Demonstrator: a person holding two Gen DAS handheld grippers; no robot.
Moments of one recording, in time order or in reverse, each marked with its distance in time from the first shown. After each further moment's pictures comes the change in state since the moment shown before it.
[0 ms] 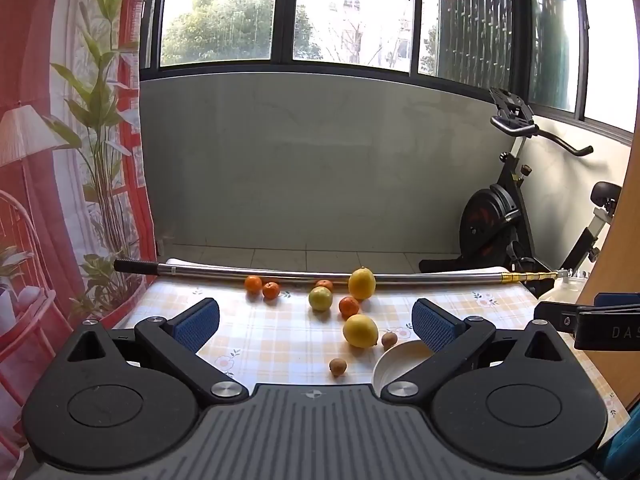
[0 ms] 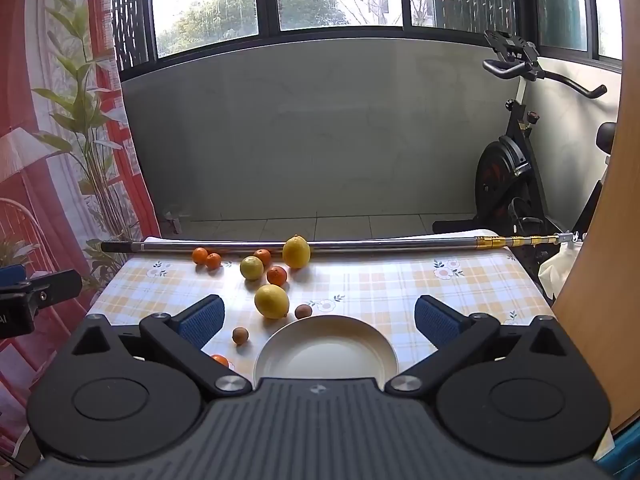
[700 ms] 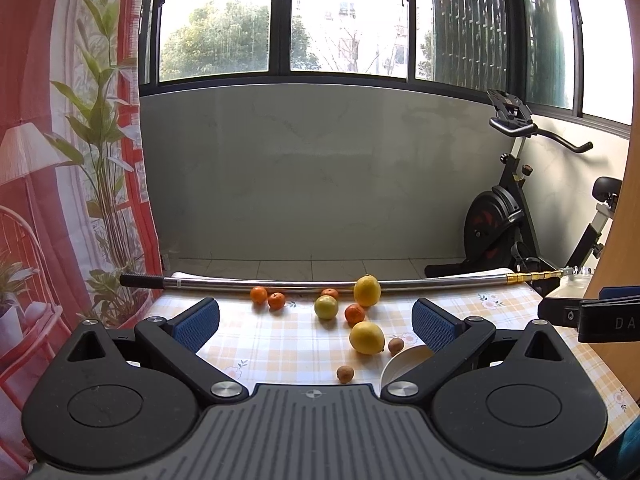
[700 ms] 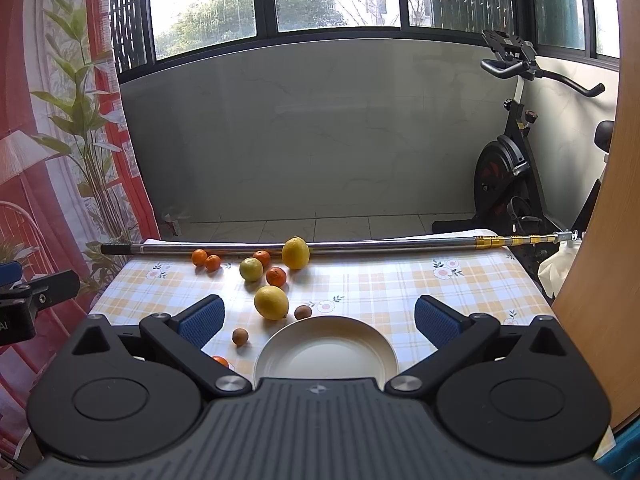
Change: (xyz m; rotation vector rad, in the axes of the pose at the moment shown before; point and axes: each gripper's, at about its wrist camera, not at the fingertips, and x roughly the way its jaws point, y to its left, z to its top) left arm 0.000 0.003 -0.001 0.030 -0.035 0.016; right arm -0.002 0.002 -0.001 0.009 -0.004 -0.005
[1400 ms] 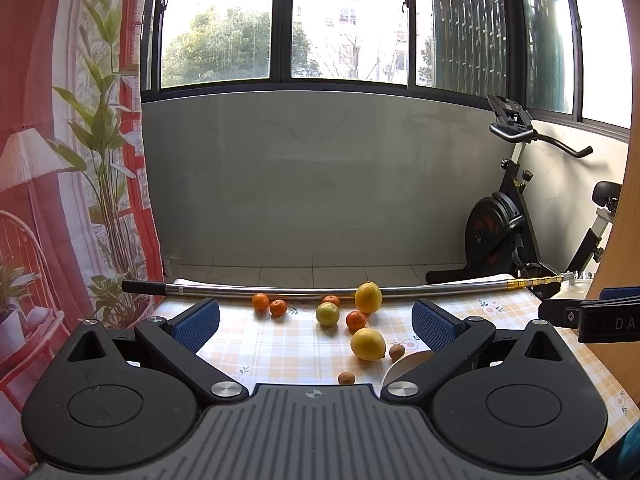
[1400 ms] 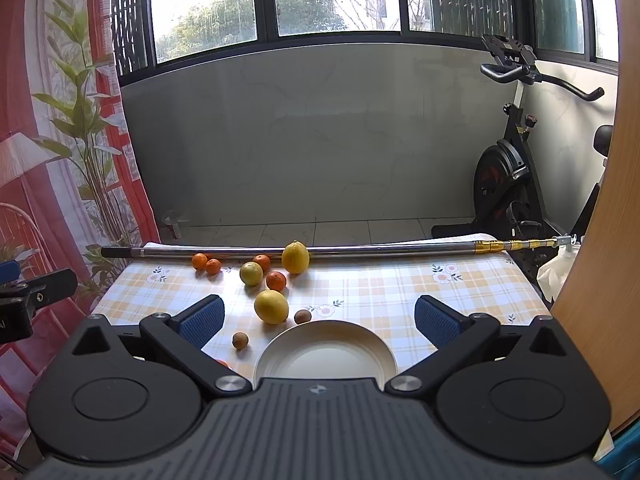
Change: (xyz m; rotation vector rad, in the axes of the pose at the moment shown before) left arm -0.006 -0.004 0.000 0.003 -0.022 0.003; right arm -0.004 0.001 0.003 -0.003 -0.011 -0.001
